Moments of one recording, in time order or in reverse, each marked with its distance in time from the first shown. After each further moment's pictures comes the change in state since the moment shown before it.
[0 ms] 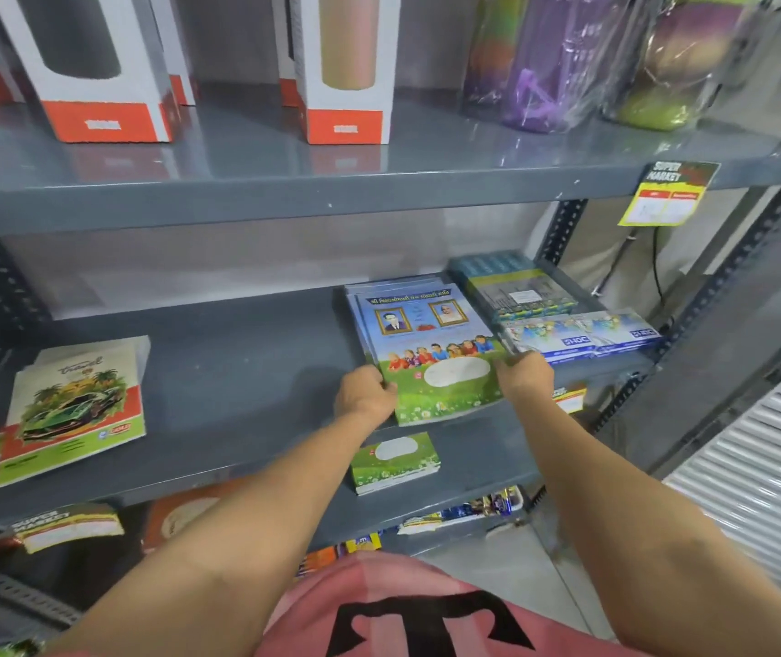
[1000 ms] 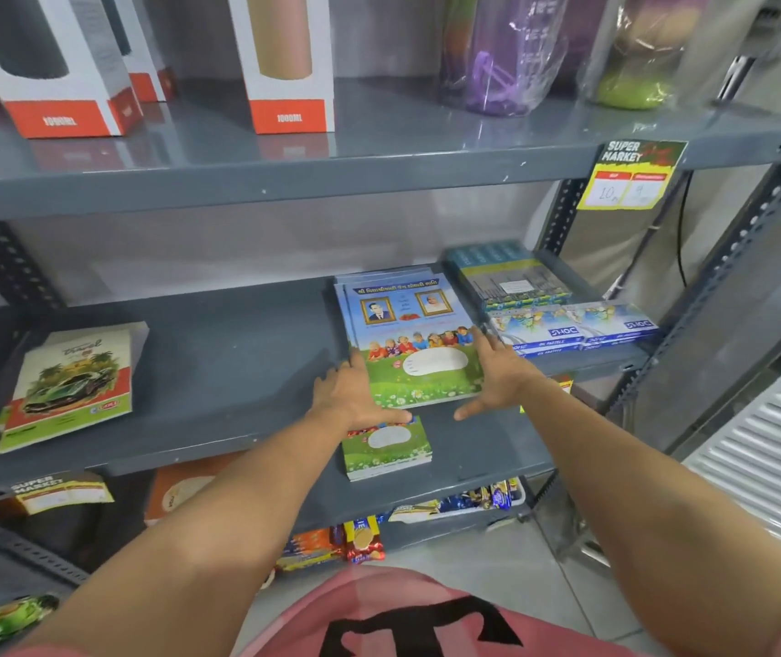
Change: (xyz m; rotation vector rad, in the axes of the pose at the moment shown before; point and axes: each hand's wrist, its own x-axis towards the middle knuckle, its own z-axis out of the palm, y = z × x) left_hand -0.027 0.018 0.012 0.484 -0.090 0.107; right_hand 0.012 0.010 -0.040 -0.808 -0.521 -0.578
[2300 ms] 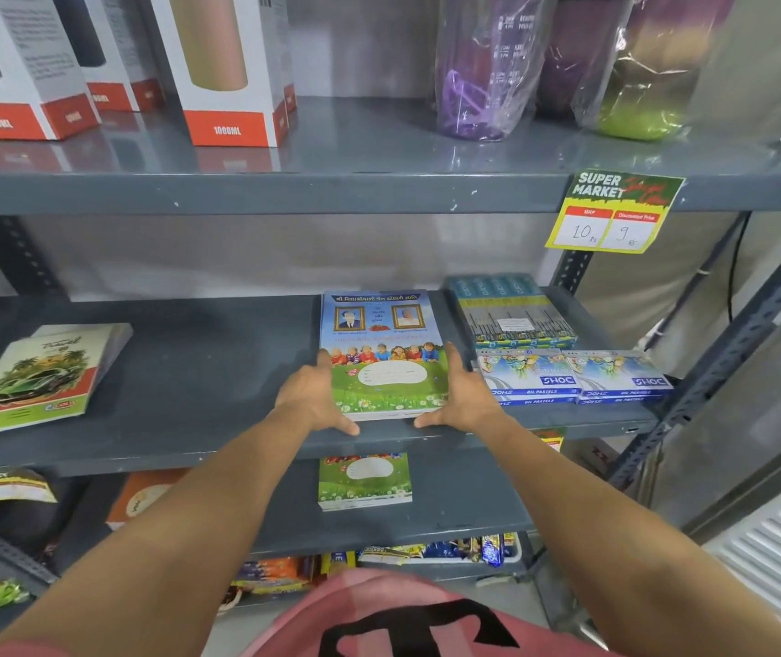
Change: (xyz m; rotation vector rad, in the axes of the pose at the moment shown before) left_hand 0.047 0.018 0.001 0.007 0.078 -0.177; right_hand 0.054 0.016 0.008 0.384 0.167 -0.126
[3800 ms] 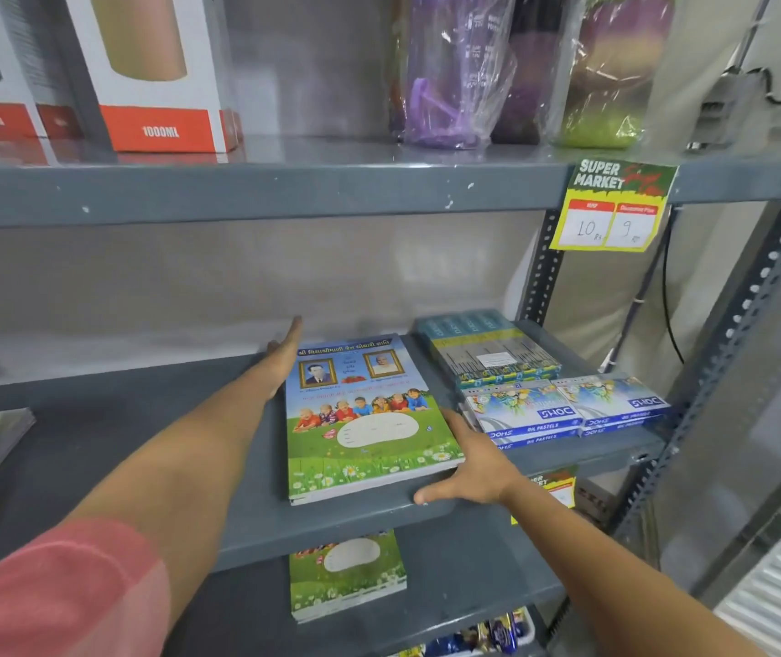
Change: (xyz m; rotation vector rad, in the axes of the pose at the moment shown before) left_hand 0.164 0.002 -0.031 -1.012 -0.090 -0.146; right_hand 0.010 0.047 0.028 0.201 0.073 -0.189
